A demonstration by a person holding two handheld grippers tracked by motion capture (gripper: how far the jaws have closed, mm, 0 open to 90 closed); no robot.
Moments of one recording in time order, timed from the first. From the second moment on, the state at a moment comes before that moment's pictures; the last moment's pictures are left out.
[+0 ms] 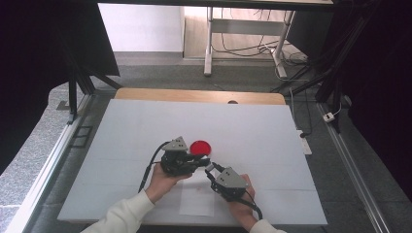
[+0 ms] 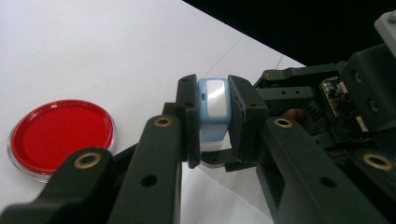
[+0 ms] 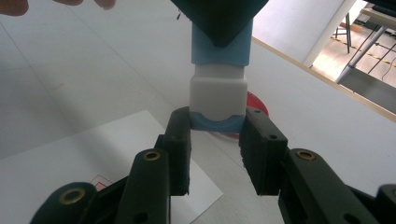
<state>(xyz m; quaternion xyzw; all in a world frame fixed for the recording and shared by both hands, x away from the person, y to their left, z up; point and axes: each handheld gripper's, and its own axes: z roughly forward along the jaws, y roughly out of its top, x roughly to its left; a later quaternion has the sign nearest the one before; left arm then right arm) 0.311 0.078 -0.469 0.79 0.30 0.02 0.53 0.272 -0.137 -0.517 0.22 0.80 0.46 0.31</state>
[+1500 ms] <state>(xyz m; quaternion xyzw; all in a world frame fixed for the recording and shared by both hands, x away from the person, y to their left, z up) 0.310 0.105 -0.455 0.79 0.29 0.06 0.54 0.289 -0.253 -0.501 0.33 0.79 0.46 0.25</state>
